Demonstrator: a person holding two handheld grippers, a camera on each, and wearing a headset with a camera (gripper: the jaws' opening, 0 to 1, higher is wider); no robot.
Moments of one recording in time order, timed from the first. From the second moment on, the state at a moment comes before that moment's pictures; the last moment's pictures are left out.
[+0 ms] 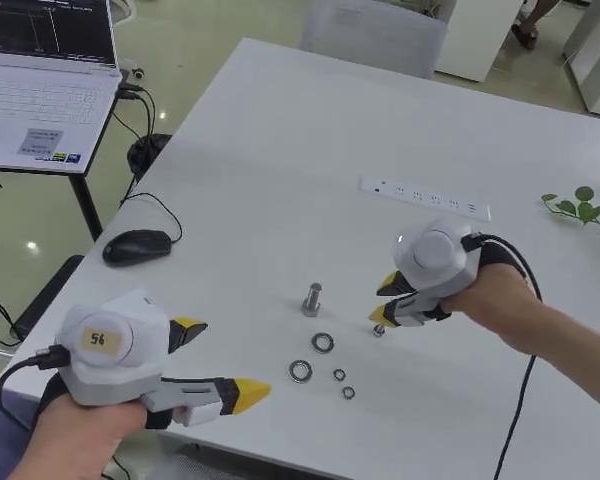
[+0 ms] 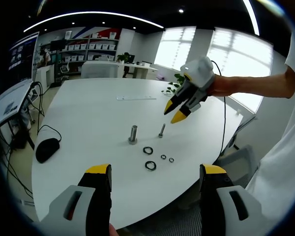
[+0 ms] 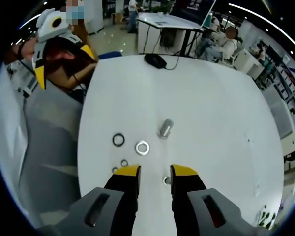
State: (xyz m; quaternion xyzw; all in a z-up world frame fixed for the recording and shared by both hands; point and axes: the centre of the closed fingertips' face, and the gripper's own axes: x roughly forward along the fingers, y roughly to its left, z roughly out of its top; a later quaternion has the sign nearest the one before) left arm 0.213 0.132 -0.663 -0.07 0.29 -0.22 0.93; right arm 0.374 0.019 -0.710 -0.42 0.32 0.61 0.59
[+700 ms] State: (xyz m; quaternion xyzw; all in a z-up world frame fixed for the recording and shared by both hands) left arm 0.219 0.136 -0.663 -0.08 0.29 -0.21 0.93; right arm 0.341 0.028 -0.767 -0.39 0.36 0.64 0.56
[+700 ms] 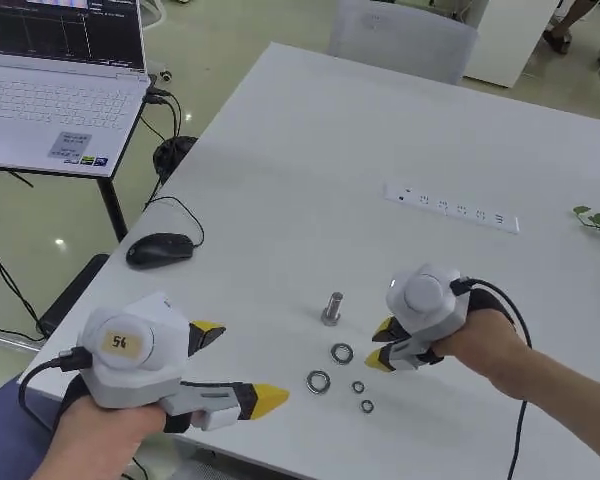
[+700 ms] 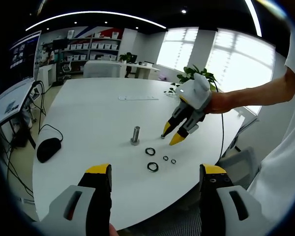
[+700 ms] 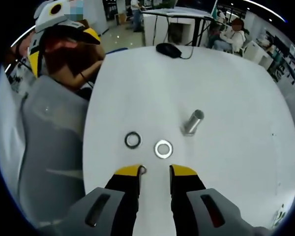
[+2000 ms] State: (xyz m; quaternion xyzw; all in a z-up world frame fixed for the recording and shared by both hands) left arm 0.222 0.141 -0.668 -0.08 0.30 -0.20 0.93; right arm 0.317 0.019 -0.824 -0.43 0.36 0.64 0.52
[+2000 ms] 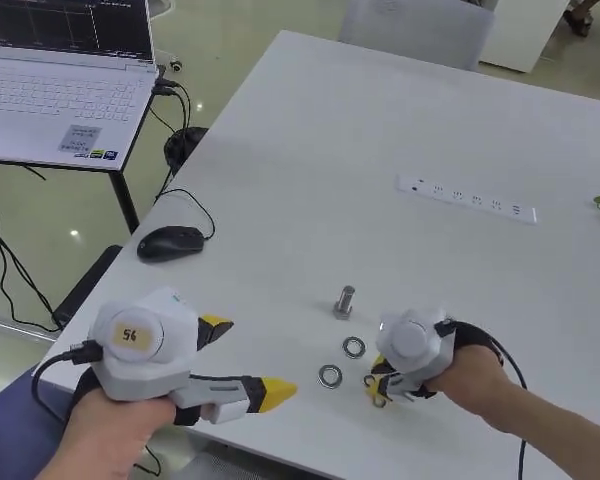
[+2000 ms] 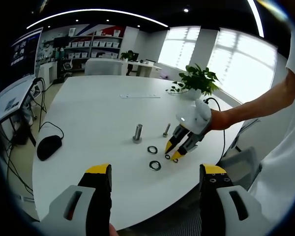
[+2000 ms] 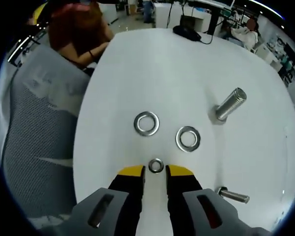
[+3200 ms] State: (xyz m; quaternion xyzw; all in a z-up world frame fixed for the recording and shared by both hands) left arm 0.222 0.139 -0.669 -0.08 0.30 -0.20 0.93; right arm 0.316 0.022 -0.824 -0.47 0.29 0.68 0.48
